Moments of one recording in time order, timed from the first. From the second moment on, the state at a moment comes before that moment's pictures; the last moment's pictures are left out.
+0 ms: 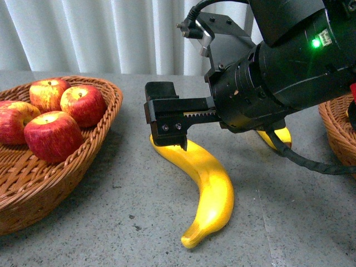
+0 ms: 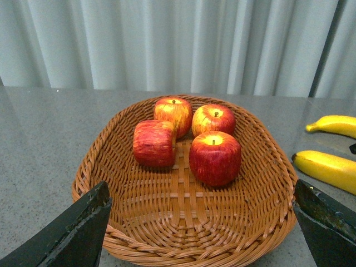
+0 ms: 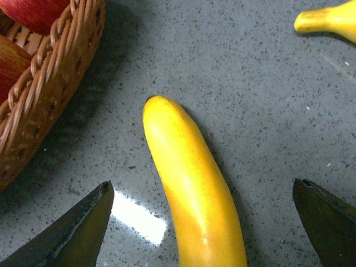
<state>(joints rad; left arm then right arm) 0.00 0.01 0.01 0.00 0.00 0.00 0.53 1.80 1.13 -0.04 -0.06 0.18</state>
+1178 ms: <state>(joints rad) 0.00 0.01 0.01 0.00 0.00 0.00 0.60 1.85 0.96 0.10 0.05 0.04</state>
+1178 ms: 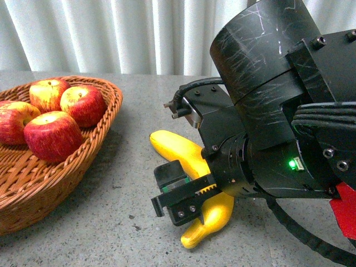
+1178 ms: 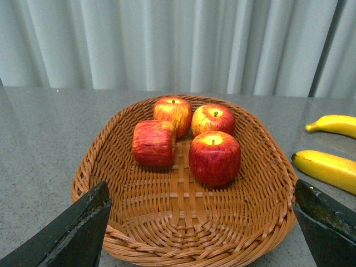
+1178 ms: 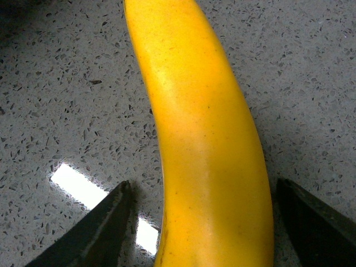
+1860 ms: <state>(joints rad) 0.00 0.01 0.01 0.00 0.00 0.00 0.41 1.72 1.04 0.11 -0.08 0.14</state>
